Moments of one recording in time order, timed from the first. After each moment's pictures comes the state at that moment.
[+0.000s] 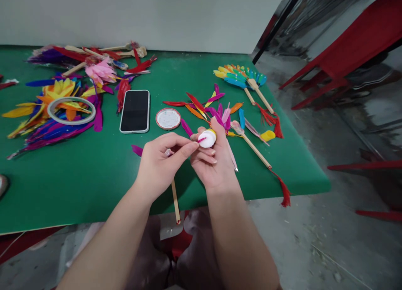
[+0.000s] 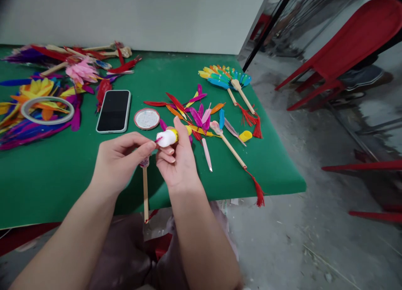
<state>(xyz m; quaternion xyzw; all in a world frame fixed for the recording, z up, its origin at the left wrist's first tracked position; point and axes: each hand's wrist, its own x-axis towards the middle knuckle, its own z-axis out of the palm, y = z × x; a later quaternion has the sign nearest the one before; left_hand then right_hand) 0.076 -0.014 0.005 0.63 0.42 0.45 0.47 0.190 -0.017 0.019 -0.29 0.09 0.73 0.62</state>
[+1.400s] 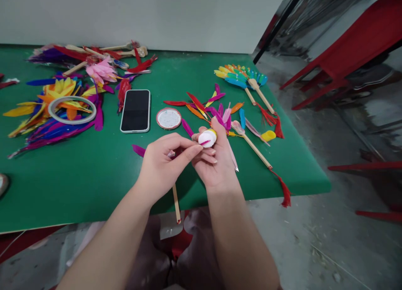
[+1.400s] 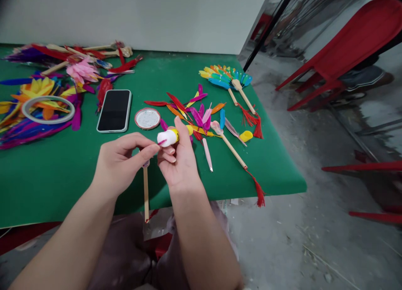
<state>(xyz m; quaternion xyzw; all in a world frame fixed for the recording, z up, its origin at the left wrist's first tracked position) 0.076 -0.017 0.011 0.68 0.42 0.44 0.41 0.189 -0.015 0.019 -0.30 0.08 0.71 0.63</state>
